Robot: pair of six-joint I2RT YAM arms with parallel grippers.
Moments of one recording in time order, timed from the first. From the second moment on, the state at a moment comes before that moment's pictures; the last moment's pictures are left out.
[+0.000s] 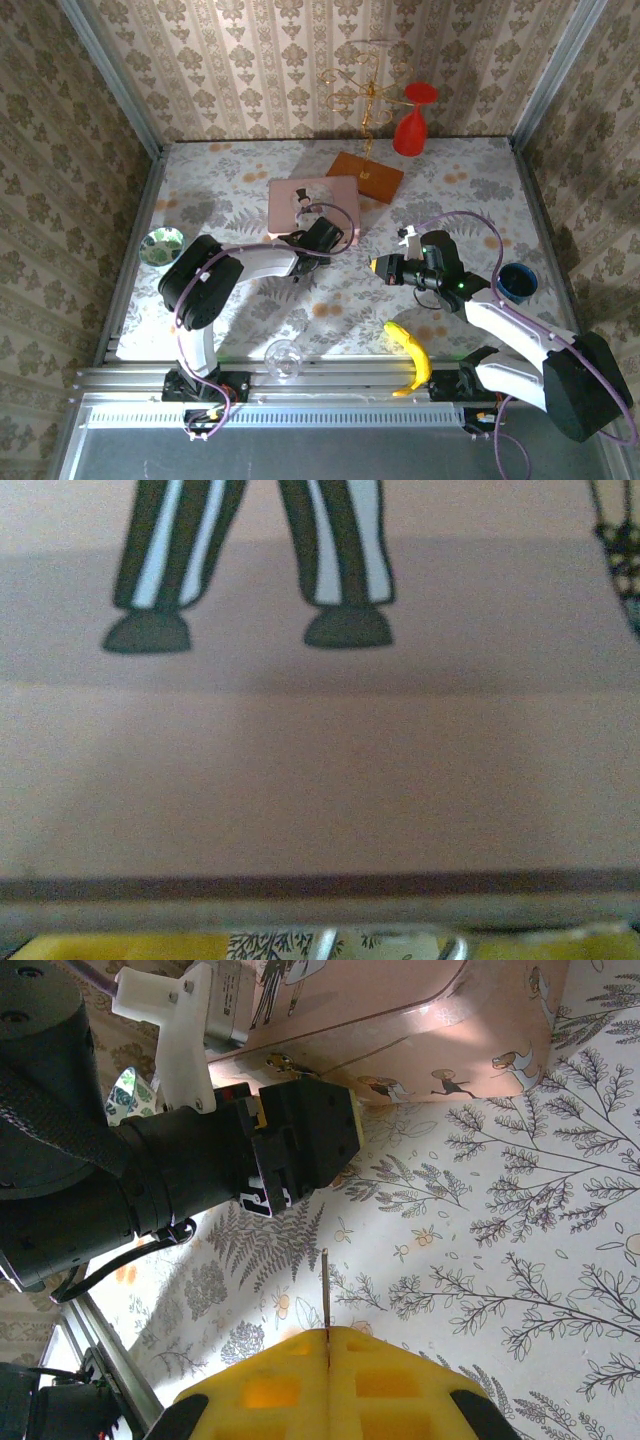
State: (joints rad) left arm -0.83 1.86 1.06 -0.22 -0.42 -0.70; right arm 0.42 1.09 0.48 0.05 -0.43 0.61
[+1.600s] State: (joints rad) left arm -0.86 1.88 1.08 -0.19 -0.23 -0.88; right arm 0.48 1.35 0.36 0.43 -0.45 0.61
